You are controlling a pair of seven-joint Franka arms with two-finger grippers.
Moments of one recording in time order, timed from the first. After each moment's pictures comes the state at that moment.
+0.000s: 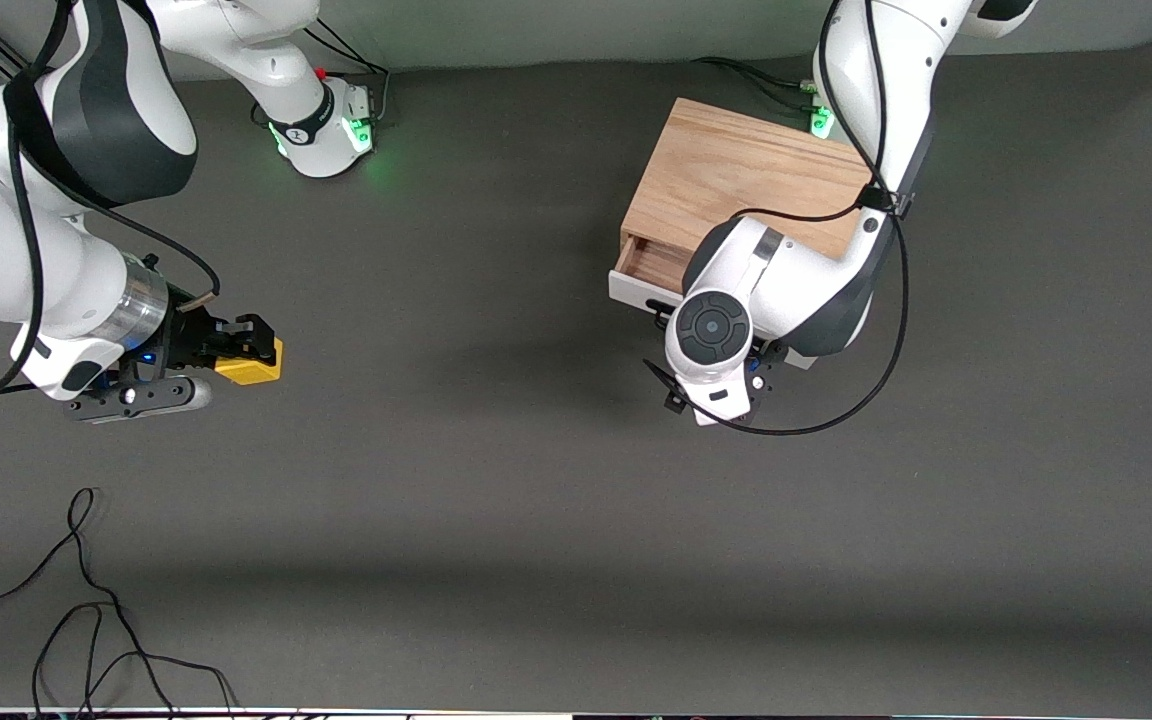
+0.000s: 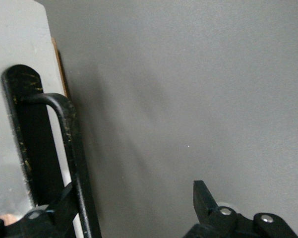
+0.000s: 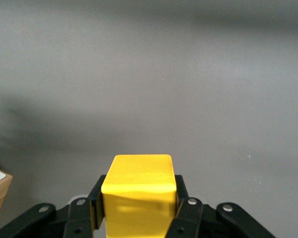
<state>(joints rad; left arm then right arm) -0.56 0.58 -0.03 -1.54 -0.05 1.91 -1.62 0.22 0.20 -0.03 -1.54 0.08 1.67 0.10</state>
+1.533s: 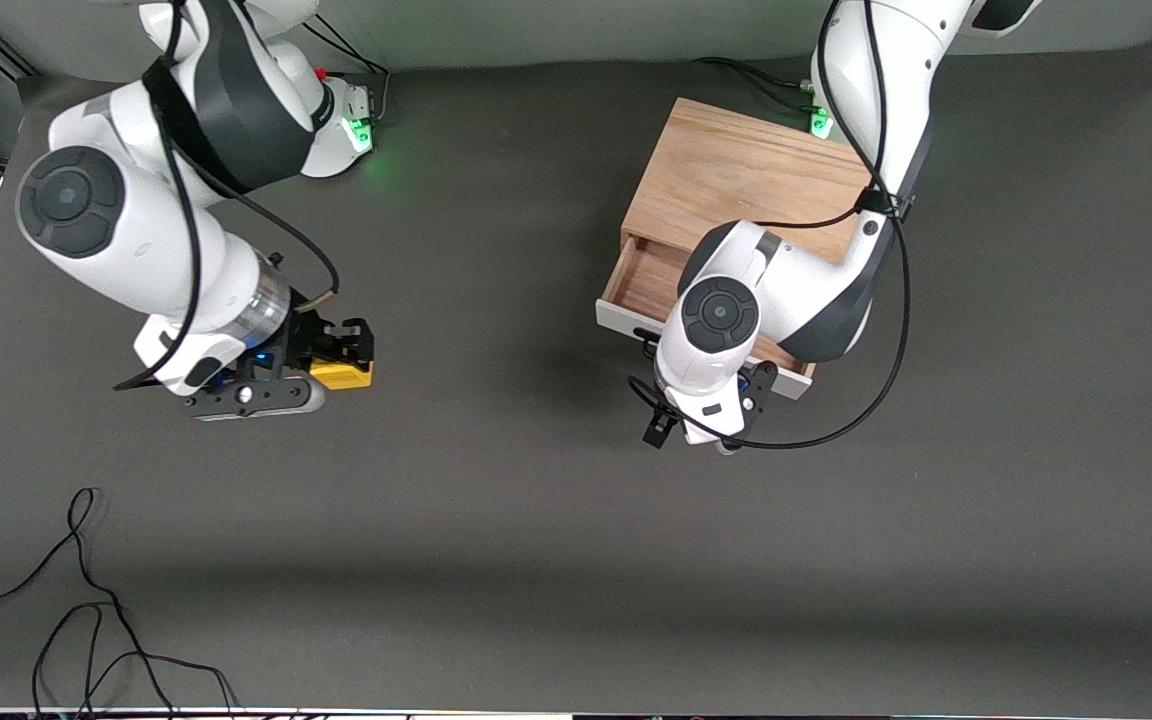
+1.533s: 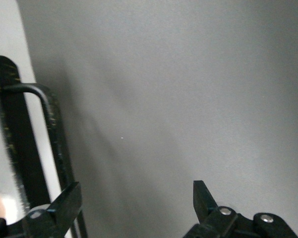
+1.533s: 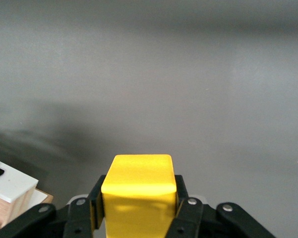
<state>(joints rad) -0.56 0.61 -0.03 -1.45 -0.05 2.03 -1.62 0.39 0.31 -0.02 -1.40 0.08 1.70 0.35</state>
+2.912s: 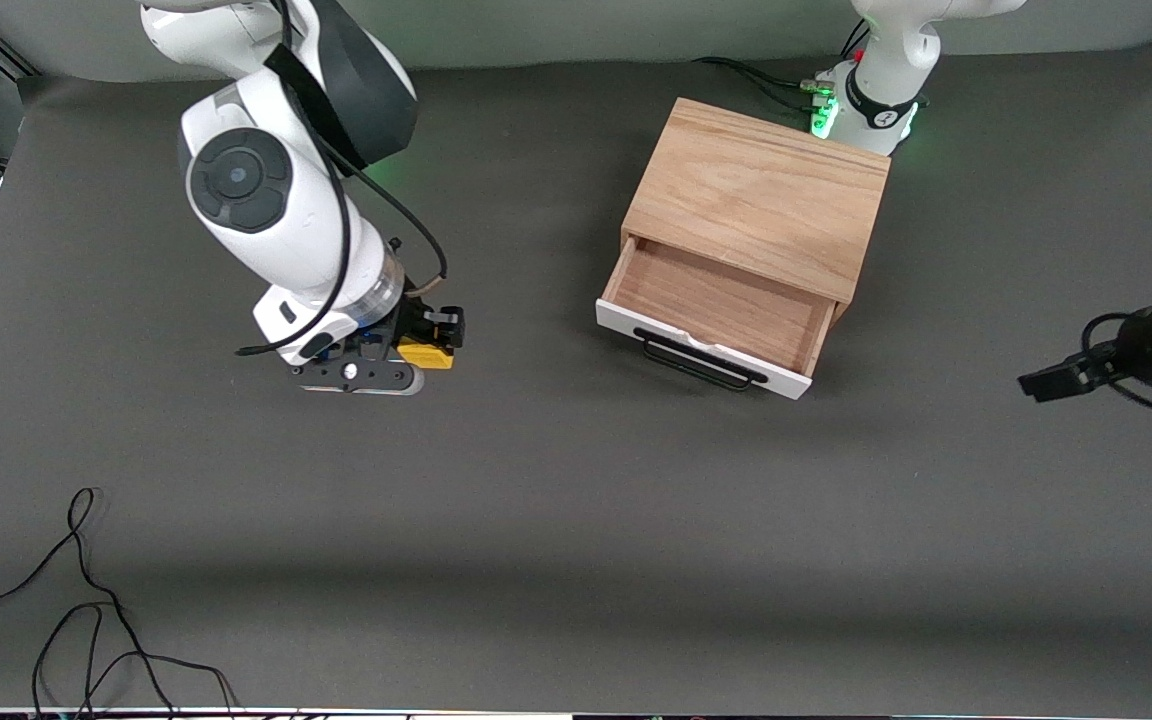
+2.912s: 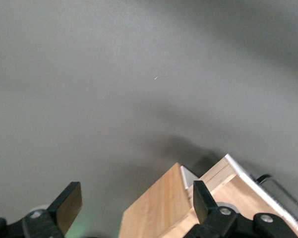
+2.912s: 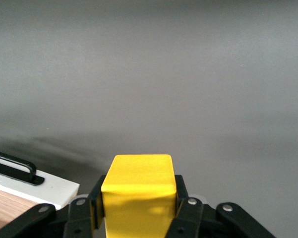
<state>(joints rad) 0.01 0.31 0.01 -1.31 -0.03 1.46 -0.31 0.53 0.39 -0.01 -1.33 0.08 1.70 0.63</state>
